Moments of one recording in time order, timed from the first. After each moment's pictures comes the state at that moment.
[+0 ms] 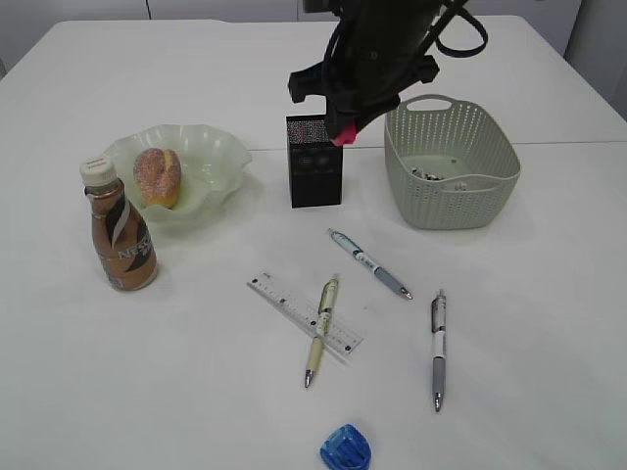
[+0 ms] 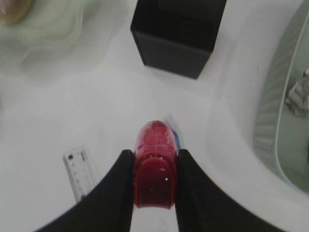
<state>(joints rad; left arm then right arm) -0.27 0.92 -0.87 -0.03 1.24 -0.24 0.44 2.14 -2.06 0.01 1.11 0.09</state>
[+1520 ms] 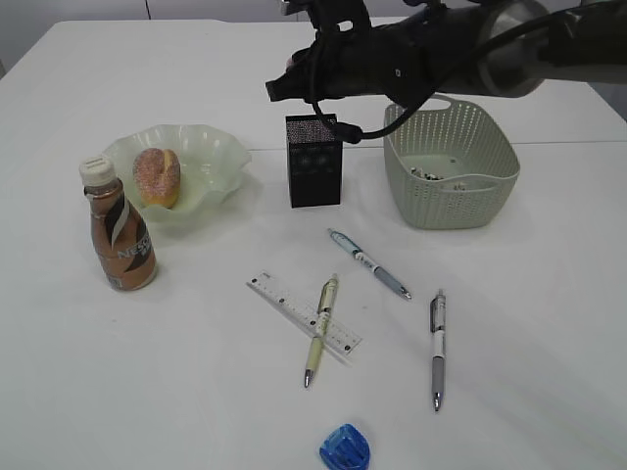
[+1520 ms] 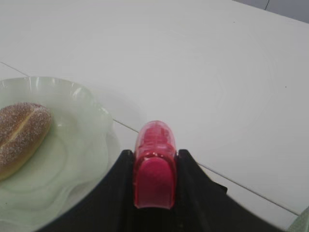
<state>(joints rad) -0.27 0.92 -0.87 -0.04 1.24 -0.24 0.43 2.19 -1.79 -0.22 0.11 0.09</state>
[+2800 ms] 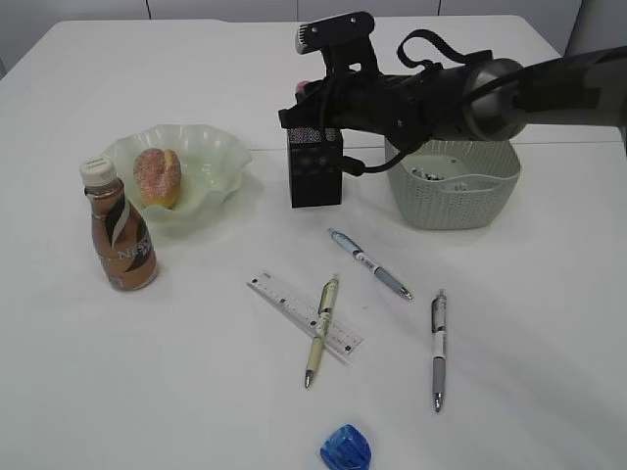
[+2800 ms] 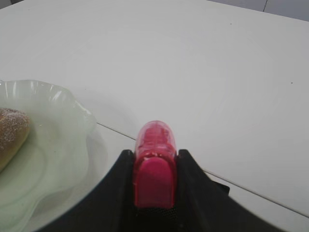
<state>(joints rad) -0.27 0.92 -0.87 -0.04 1.24 -0.24 0.39 2.31 -1.78 -0.18 -0.09 0.09</state>
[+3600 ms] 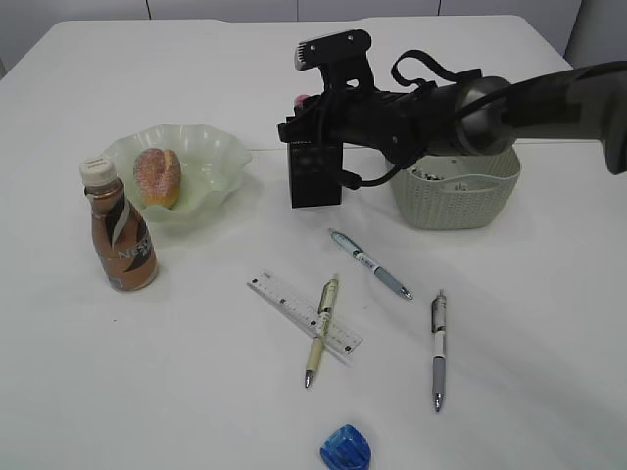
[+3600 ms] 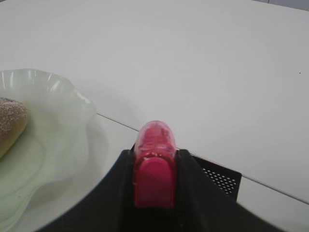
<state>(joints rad) -0.27 0.92 -0.87 -0.04 1.24 -0.24 0.39 2.35 -1.78 -0.17 -0.12 0.09</state>
